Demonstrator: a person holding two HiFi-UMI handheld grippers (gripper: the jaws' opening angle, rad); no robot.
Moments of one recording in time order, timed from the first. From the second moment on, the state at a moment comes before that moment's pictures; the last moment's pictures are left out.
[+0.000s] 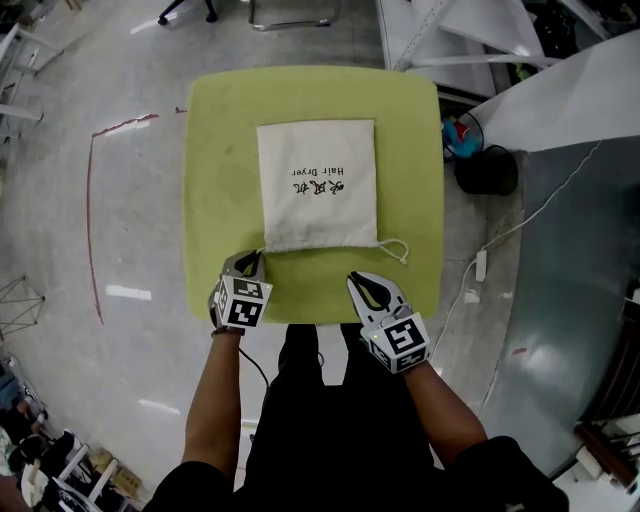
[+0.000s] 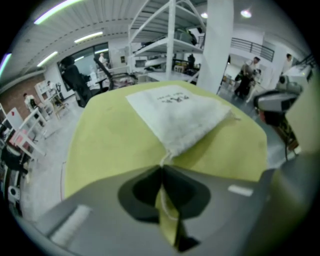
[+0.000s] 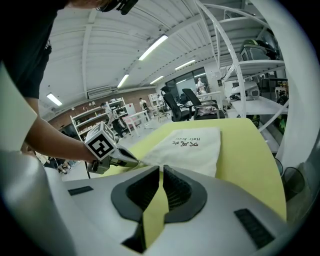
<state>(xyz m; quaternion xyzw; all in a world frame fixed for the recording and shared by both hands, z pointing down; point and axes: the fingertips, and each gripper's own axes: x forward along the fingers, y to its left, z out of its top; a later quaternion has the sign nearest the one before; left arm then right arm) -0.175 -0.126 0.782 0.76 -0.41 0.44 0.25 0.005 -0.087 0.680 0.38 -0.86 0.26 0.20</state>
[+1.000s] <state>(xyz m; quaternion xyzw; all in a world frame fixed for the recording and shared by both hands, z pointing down) -0.173 -0.126 0.753 0.75 -0.43 0.49 0.15 0.104 -0.133 0.724 0.38 -0.84 0.13 0.37</state>
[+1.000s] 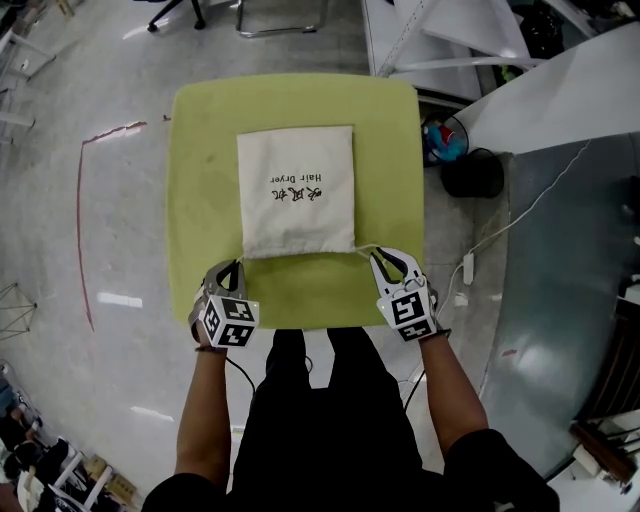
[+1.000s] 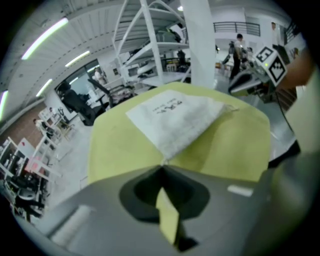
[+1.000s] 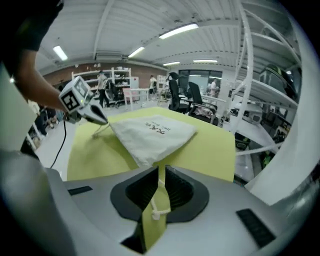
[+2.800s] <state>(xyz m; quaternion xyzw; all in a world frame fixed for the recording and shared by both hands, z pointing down) -0.176 -0.134 0.731 0.75 -0.45 0.47 0.15 0.075 -0.139 0.773 0.15 -0.84 0.04 0.52</state>
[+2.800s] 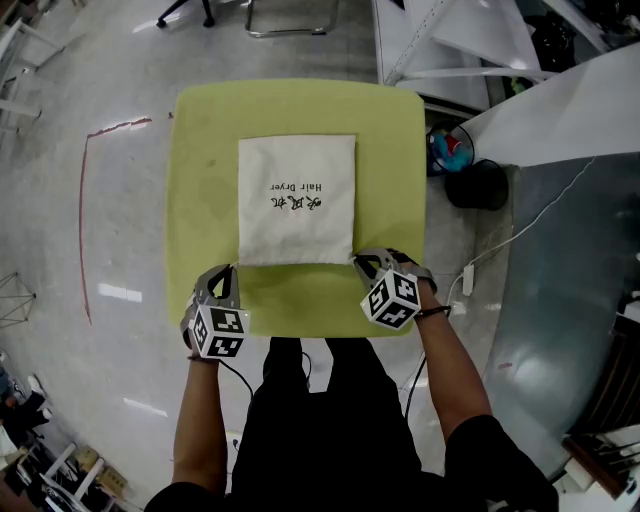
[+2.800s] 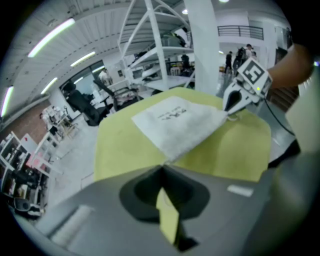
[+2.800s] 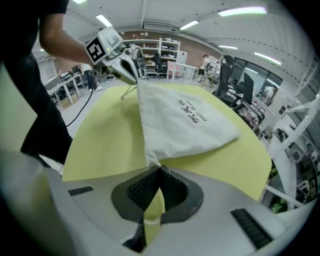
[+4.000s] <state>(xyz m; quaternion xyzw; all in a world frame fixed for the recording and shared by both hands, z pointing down) -0.196 -0.213 0.534 0.74 -0.63 0.22 0.05 0.089 -0.211 0.518 0.57 -0.79 -0.03 0.23</state>
